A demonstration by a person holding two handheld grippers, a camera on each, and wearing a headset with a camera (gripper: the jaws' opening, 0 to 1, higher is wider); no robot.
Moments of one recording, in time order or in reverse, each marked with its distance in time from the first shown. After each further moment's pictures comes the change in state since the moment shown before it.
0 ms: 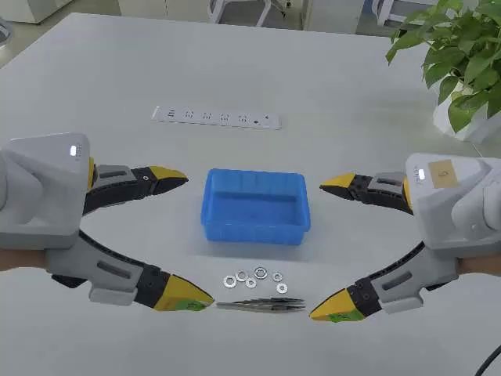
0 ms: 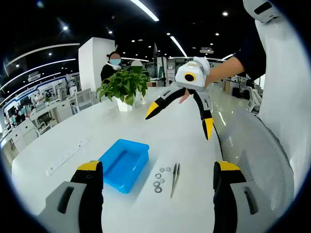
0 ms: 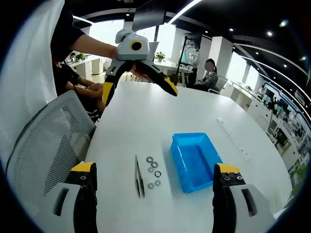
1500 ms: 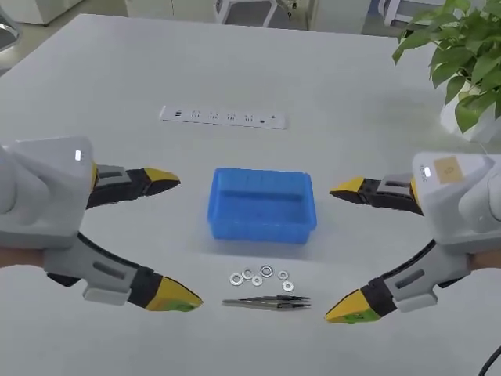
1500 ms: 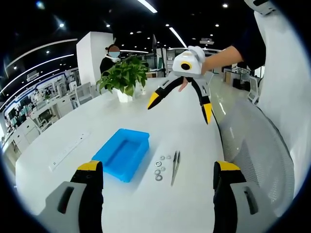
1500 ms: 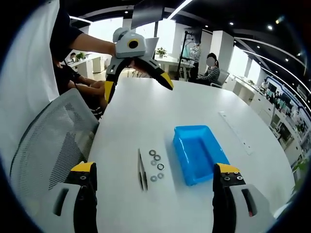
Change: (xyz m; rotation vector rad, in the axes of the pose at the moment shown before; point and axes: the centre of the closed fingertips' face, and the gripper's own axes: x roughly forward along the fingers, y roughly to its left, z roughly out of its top) left arm -0.007 -0.004 -0.011 0.036 0.062 0.001; right arm -0.012 -0.002 -0.003 0.010 0.028 -0.008
